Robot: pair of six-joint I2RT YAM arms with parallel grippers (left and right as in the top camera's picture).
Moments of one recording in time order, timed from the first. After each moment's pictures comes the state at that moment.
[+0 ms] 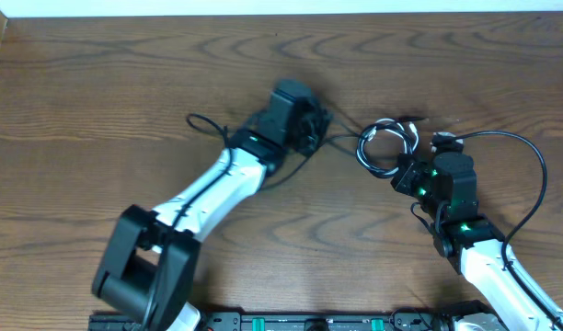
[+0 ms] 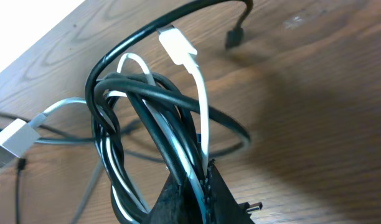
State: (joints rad) left arm -0.53 1.73 1.12 -0.03 0.24 -1.65; right arm 0.20 1.17 0.43 0.10 -0.05 0.62
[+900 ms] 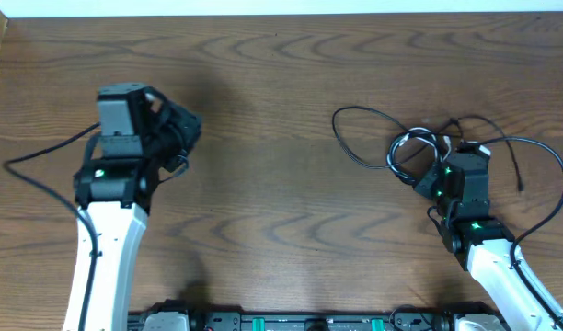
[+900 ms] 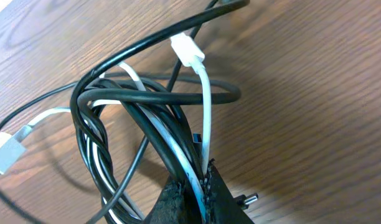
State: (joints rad) left arm -0.02 1.23 1.12 -0.69 0.28 -0.95; right arm 0.09 1.17 0.43 -0.01 0.08 0.62
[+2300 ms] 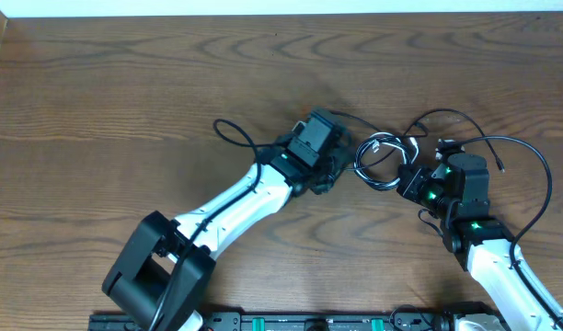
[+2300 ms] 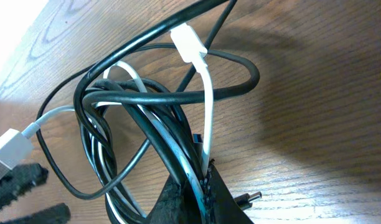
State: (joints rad) left arm -0.72 1.73 1.12 -0.32 0.16 -1.53; right arm 0.09 1.17 0.43 0.00 -0.26 0.64
